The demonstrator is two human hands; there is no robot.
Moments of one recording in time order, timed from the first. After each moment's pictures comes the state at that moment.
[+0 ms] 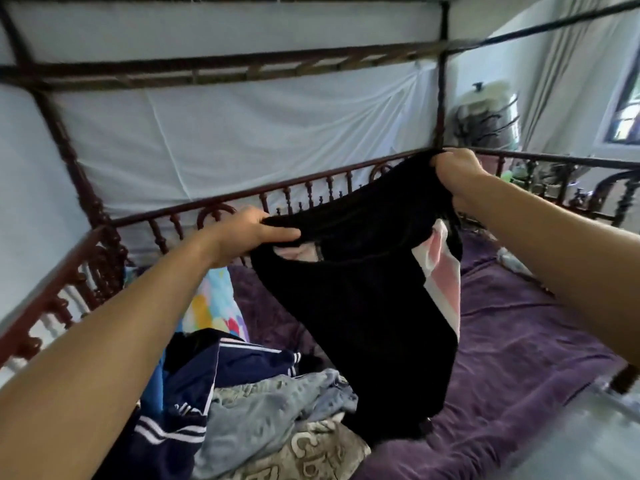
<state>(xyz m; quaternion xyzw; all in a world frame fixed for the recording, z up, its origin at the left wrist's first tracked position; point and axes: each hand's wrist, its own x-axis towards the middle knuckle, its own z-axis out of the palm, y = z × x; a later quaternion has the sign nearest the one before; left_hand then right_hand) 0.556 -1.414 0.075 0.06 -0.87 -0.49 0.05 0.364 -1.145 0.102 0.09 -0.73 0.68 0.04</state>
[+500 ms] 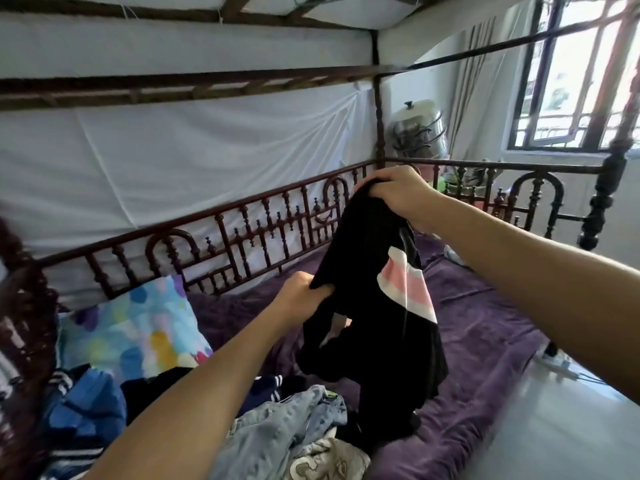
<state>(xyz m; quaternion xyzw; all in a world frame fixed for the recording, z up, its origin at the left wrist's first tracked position) 0.527 -1.384 -0.007 -0.01 -0.88 -0.47 0.00 0.447 -1.193 0.108 0.21 -0.79 0.58 0.07</state>
